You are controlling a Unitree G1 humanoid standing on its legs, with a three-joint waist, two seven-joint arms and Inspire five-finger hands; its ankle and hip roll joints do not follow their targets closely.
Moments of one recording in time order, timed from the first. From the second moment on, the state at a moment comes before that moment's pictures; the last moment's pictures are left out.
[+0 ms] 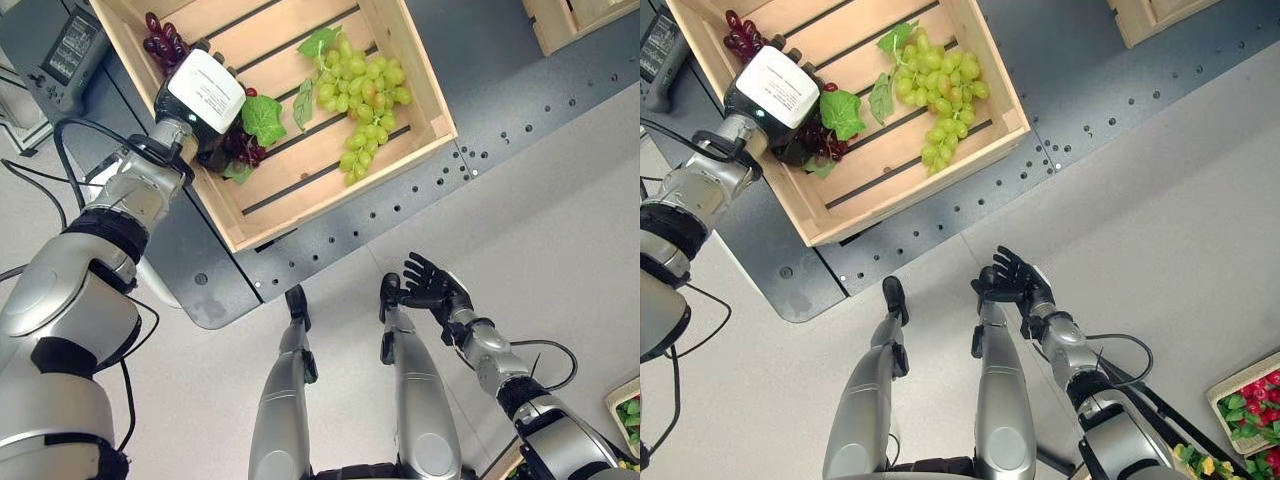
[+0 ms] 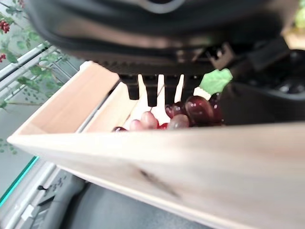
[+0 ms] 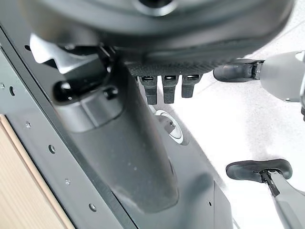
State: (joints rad) left arm -1.31 0.83 -1.01 1.04 1.07 -0.01 0.45; right arm -0.48 -0.39 0.41 0.89 0.76 -0.23 0.18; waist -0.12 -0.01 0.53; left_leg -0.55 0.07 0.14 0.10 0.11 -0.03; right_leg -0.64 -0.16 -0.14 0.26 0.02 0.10
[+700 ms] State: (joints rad) left arm -1.38 0.86 -1.01 1.01 1.10 0.02 0.48; right arm -0.49 -0.40 0.41 0.85 0.83 -0.25 0.17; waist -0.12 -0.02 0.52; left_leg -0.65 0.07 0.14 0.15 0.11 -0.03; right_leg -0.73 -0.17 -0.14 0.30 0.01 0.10
